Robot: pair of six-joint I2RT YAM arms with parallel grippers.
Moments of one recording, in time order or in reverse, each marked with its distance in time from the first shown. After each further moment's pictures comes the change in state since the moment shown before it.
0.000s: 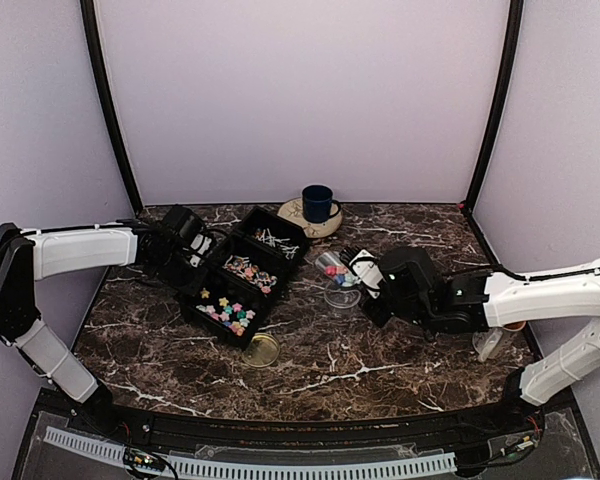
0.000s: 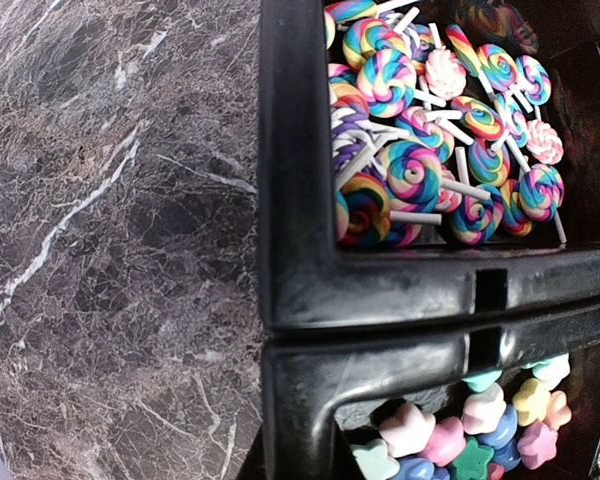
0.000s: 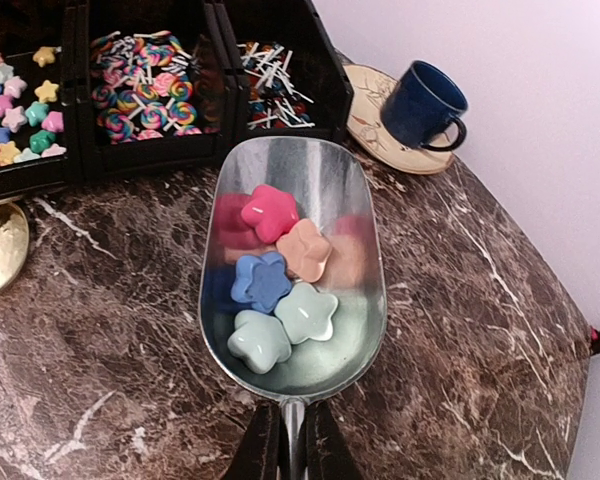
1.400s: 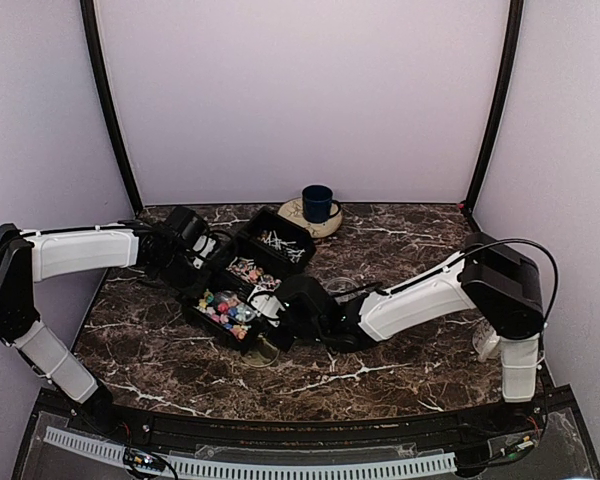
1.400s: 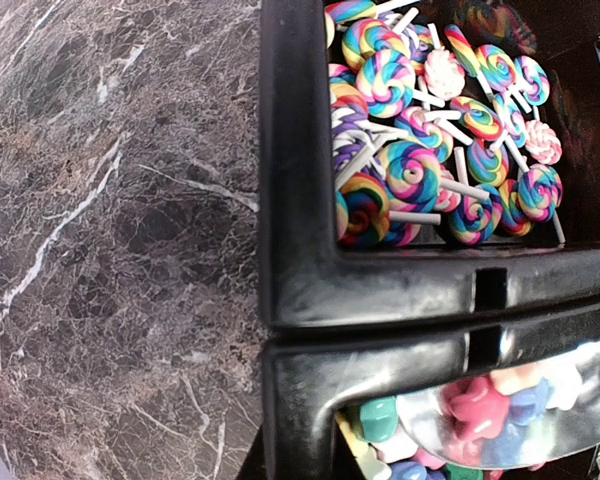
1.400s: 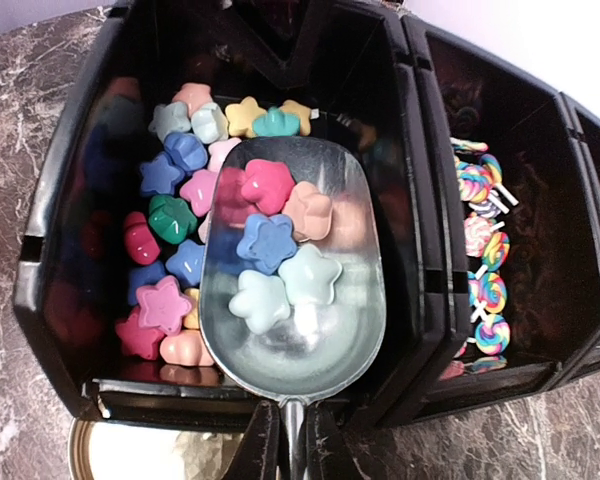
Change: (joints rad) left arm -0.023 -0.007 0.000 0.000 -0.008 0.019; right arm 0.126 0.692 0.418 0.332 -0.272 -0.021
